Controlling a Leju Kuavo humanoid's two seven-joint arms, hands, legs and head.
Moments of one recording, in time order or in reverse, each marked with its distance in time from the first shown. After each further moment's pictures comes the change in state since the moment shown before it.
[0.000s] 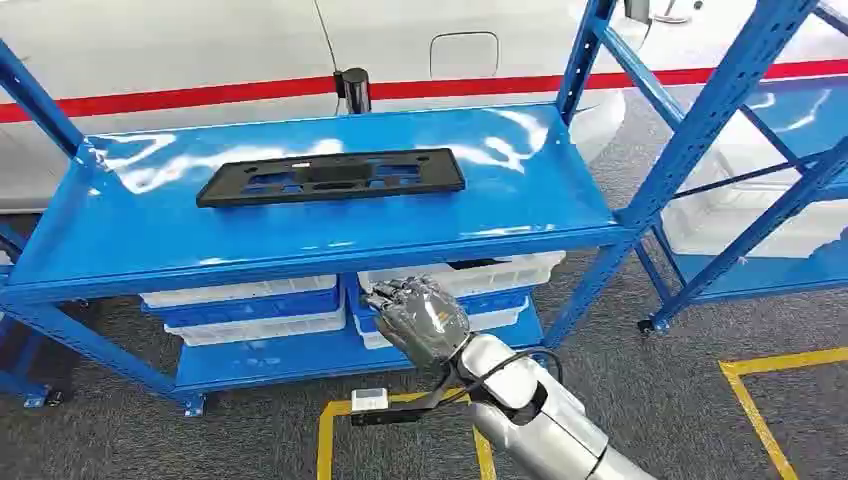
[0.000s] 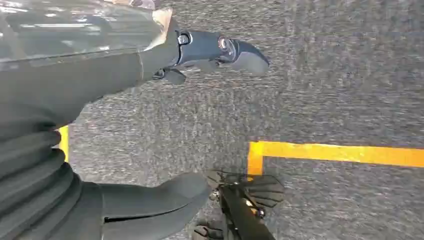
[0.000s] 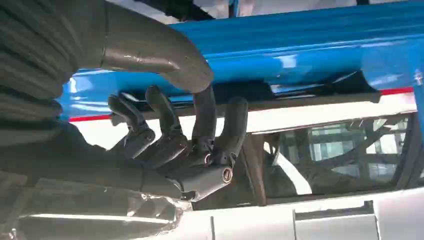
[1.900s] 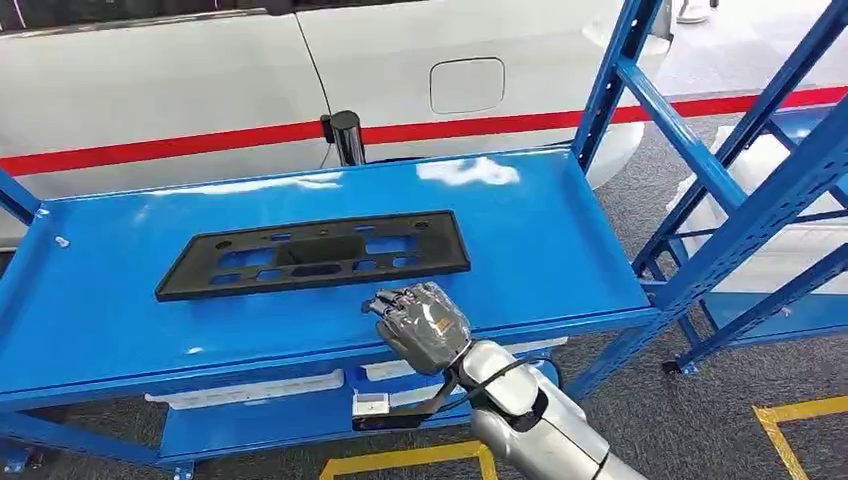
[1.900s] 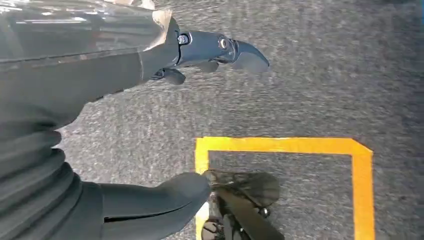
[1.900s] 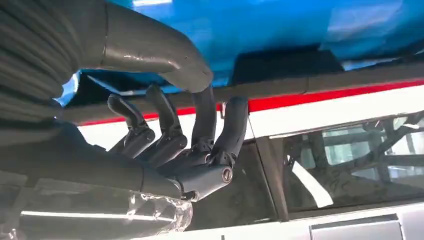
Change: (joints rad) left arm -0.005 0.000 -0.022 -0.003 -0.018 -0.013 0.004; right arm 0.026 0.002 -0.002 -0.007 -0.002 -0.003 0.013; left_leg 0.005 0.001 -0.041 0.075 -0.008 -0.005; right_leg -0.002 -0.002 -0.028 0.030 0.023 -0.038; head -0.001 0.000
